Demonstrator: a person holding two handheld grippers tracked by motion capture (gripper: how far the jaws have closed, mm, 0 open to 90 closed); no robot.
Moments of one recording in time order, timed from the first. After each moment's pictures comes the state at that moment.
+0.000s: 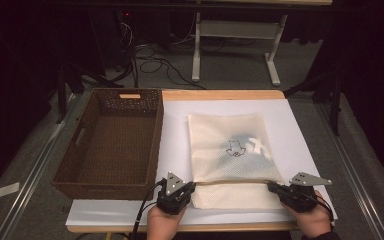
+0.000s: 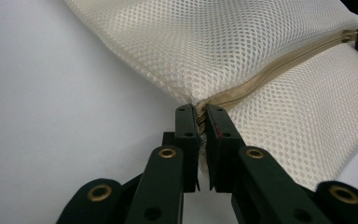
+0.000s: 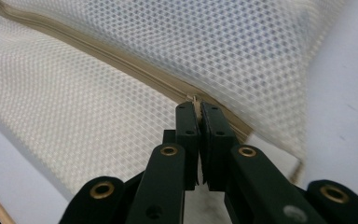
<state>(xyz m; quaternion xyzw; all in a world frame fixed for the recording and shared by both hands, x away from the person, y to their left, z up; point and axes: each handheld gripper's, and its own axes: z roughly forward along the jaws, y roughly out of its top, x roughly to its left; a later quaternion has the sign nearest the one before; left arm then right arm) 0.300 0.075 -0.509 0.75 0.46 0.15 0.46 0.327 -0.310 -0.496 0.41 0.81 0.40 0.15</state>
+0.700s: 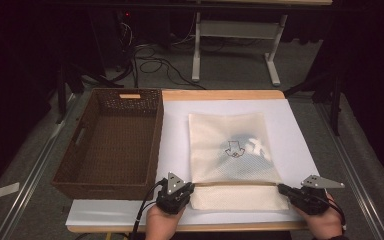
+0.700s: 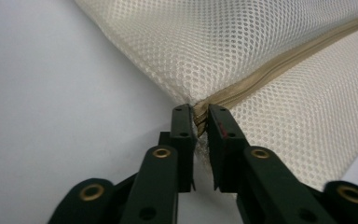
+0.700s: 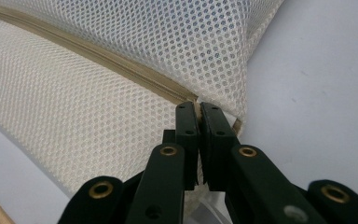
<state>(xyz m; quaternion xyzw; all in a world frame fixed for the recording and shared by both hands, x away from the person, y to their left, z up) 0.303 0.076 -0.517 0.77 0.45 0.14 0.43 0.323 -0.338 -0.500 0.43 0.80 0.39 0.15</state>
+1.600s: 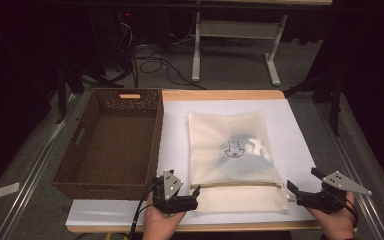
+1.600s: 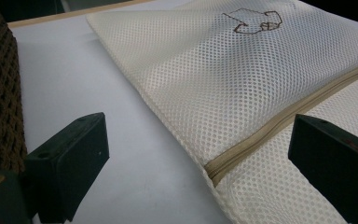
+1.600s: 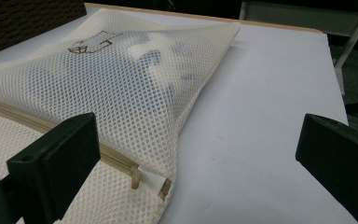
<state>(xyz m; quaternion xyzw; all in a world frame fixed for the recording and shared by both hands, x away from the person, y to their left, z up) 0.292 0.078 -0.488 0.73 0.44 0.24 0.46 0.316 -0.359 -0.472 0.44 0.73 0.45 0.27</state>
